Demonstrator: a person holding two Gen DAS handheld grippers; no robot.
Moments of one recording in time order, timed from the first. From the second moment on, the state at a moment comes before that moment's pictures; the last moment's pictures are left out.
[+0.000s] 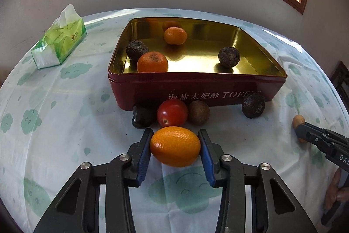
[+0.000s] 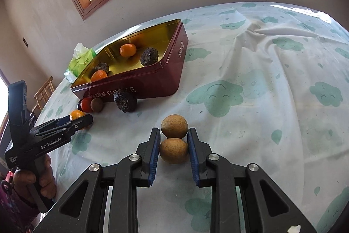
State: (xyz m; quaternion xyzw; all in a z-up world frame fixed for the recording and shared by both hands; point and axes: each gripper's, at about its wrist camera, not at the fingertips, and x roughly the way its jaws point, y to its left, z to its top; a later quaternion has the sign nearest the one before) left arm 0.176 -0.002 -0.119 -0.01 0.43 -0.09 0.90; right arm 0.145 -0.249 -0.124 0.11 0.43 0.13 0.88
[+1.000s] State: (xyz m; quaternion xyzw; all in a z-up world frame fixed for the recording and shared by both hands) left arm 0.143 0.027 -0.100 -0.04 0.37 -0.01 0.93; right arm 0.139 -0.240 -0.123 0.09 0.43 0.11 0.89
